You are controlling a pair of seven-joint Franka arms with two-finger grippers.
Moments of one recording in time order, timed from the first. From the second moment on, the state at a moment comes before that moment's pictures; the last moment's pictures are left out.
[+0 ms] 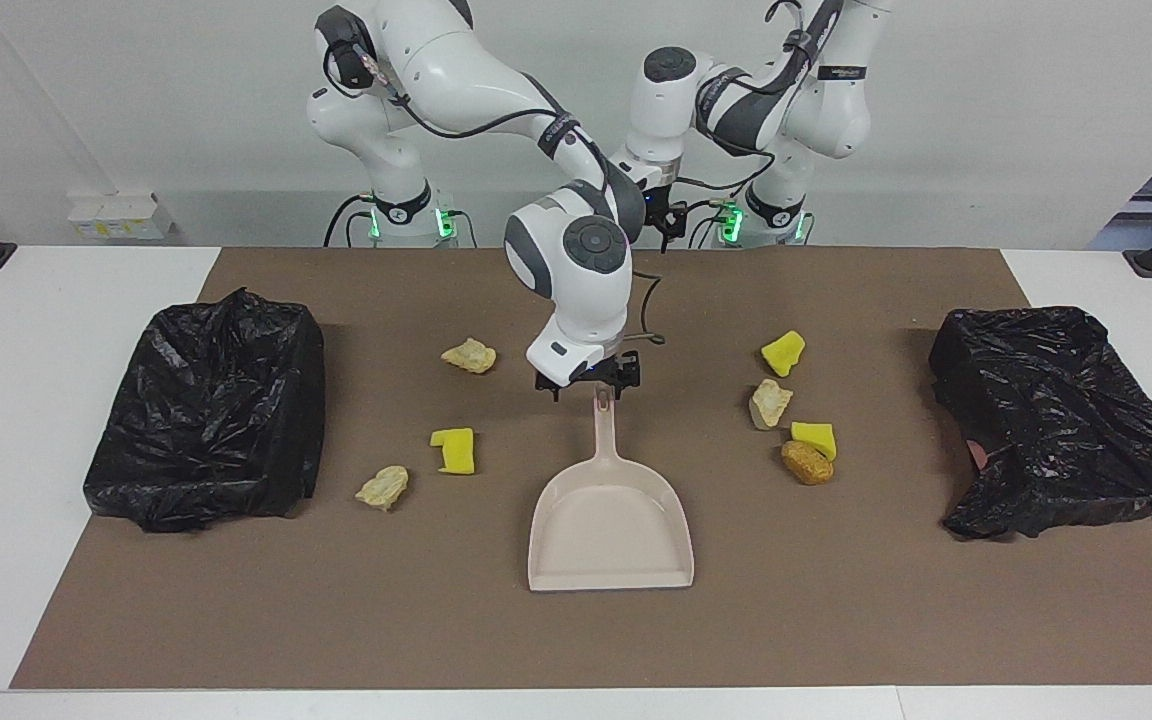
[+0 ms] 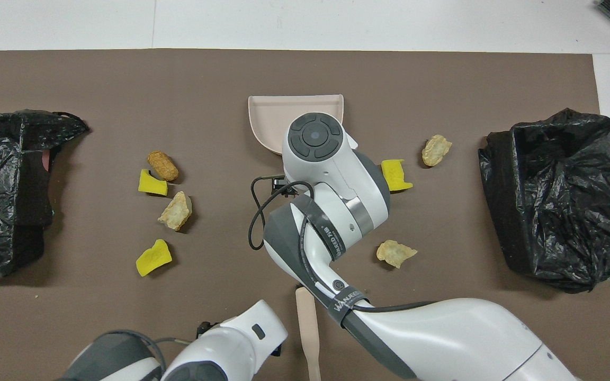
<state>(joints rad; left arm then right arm) -1.03 -0.33 0.01 -2.55 -0.03 2.27 -0.85 0.50 0.50 0.09 -1.53 -0.02 1.99 0.57</state>
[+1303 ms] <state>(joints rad) -1.22 -0.10 0.01 -2.45 -0.08 2.38 -1.06 0.45 0.43 0.08 -1.57 0.00 2.05 0.37</state>
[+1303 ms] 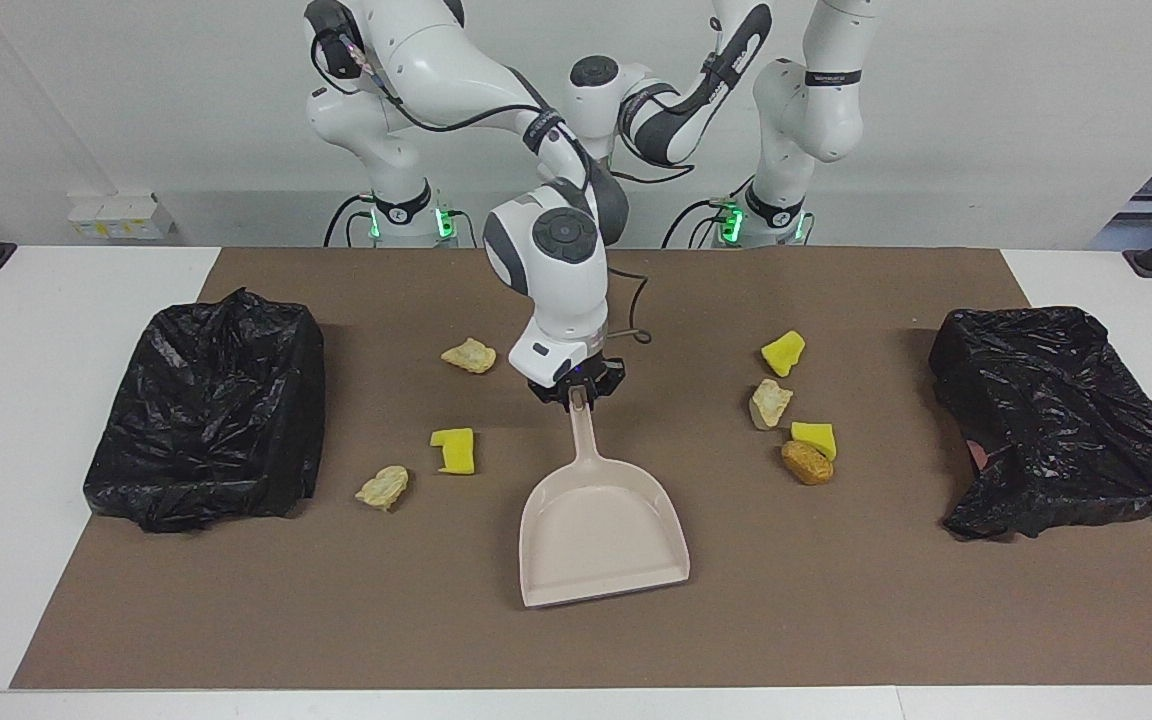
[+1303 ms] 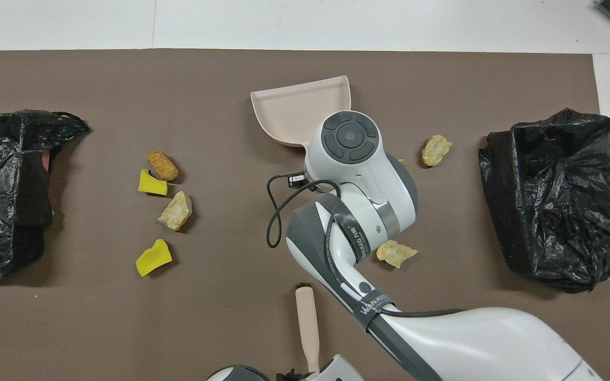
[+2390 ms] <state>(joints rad) -1.19 -0.12 0.05 -2.40 -0.09 2.23 -1.05 0.39 0.38 0.08 -1.65 -0.04 1.96 -0.72</state>
